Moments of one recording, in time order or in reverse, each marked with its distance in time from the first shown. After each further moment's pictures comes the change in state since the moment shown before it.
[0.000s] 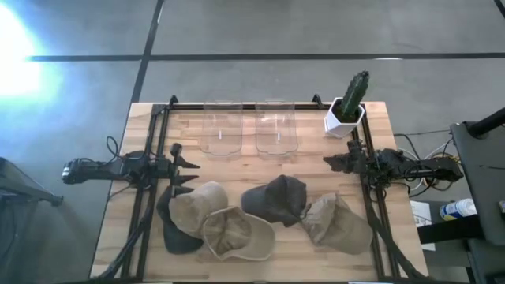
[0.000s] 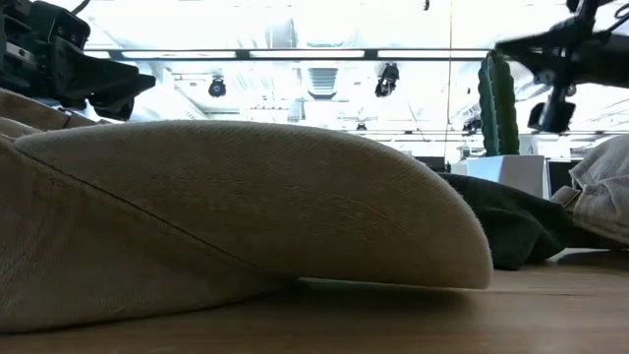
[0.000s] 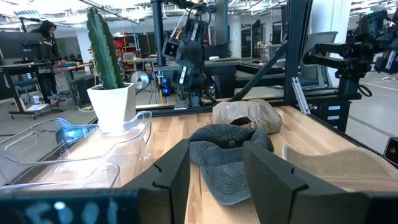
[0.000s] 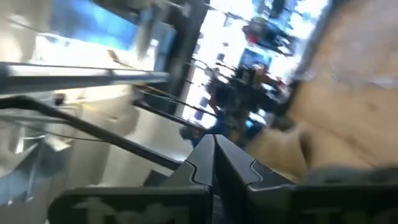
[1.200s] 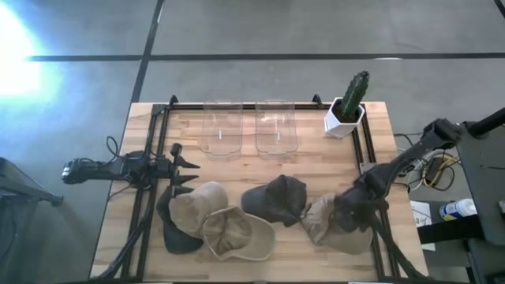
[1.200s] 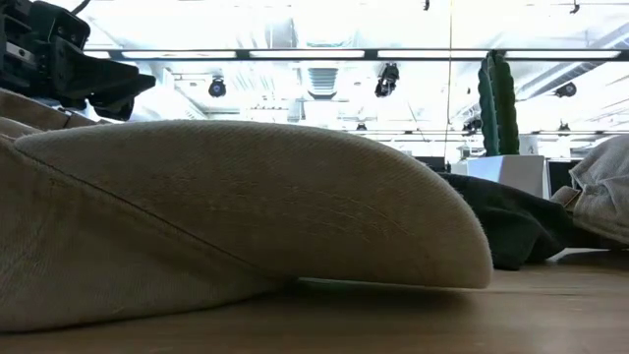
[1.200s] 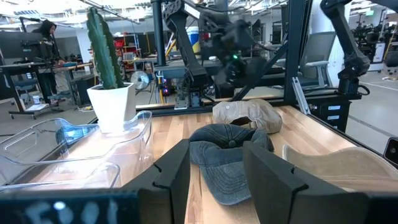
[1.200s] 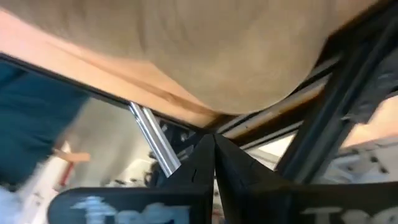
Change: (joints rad) left arm 0.000 0.000 0.000 0.000 0.000 0.000; right arm 0.528 1.026 0.618 -1.124 -0.851 0.511
